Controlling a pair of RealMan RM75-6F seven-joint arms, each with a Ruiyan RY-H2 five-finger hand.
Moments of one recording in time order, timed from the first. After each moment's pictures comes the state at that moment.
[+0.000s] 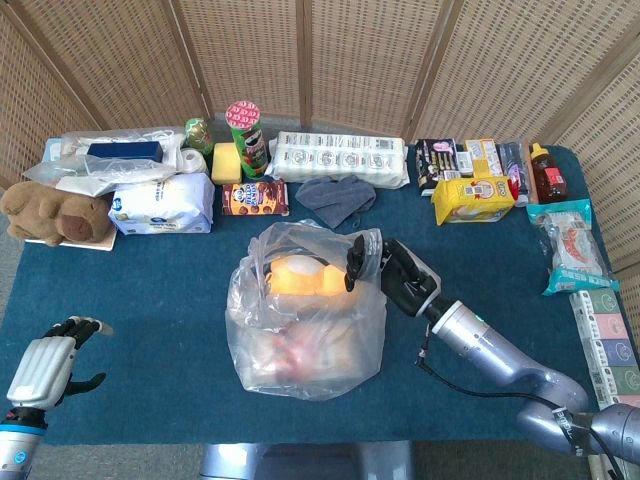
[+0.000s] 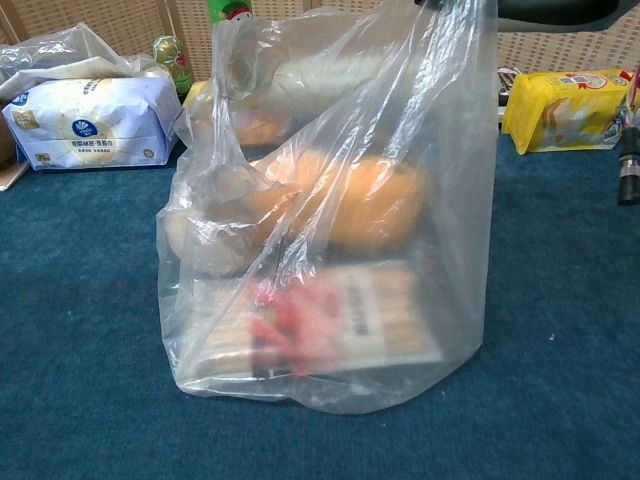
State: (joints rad) left arm -0.09 -1.09 0.03 -1.87 1.48 1.39 0.12; right arm 0.72 -1.11 0.33 -1.82 -1.56 0.80 2.04
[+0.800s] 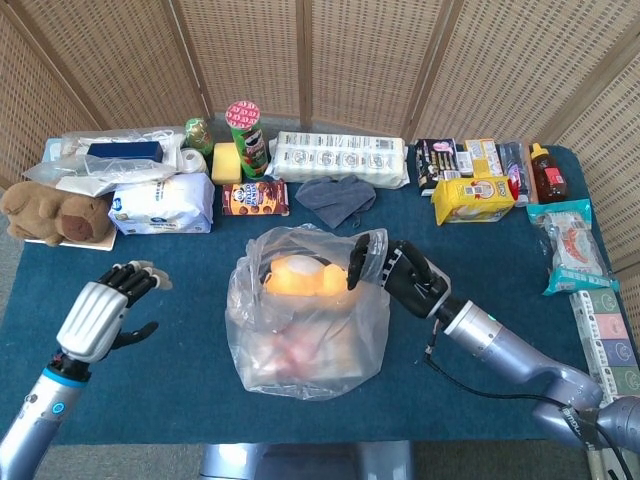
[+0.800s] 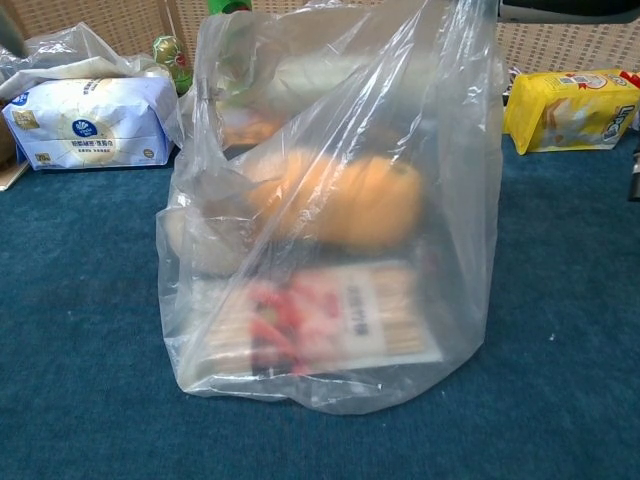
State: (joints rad) left arm -0.32 -1.15 -0.12 -1.81 1.68 1.35 0.02; right arm 0.79 -1.07 0.18 -1.75 -1.65 0.97 2.21
